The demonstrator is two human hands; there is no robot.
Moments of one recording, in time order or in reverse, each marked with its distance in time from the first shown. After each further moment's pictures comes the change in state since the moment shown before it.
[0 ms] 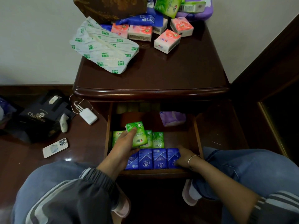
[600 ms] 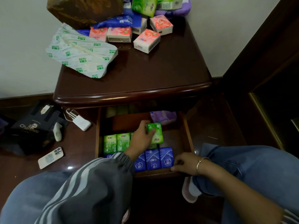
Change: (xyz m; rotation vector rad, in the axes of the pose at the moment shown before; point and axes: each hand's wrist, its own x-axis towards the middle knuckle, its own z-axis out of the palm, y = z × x) left_hand 0.036 -0.012 0.077 0.780 -0.045 0.451; right_hand -0.040 0.026 -0.024 -0.227 -0.131 -0.285
